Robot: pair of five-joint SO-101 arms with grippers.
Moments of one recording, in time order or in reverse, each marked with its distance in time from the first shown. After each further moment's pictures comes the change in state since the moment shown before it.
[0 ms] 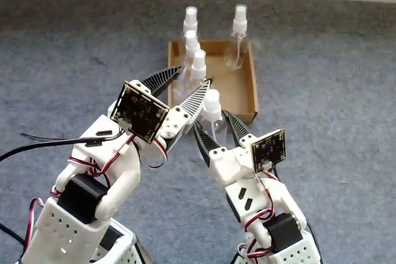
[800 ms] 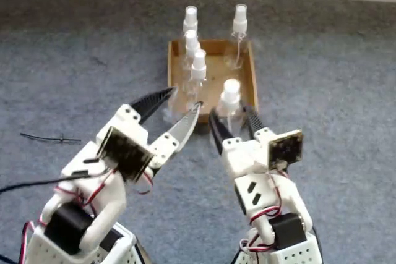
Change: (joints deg) left arm 1.0 -15.9 9.9 4.7 -3.5; right arm 9.1 0.4 -0.8 -6.7 0.0
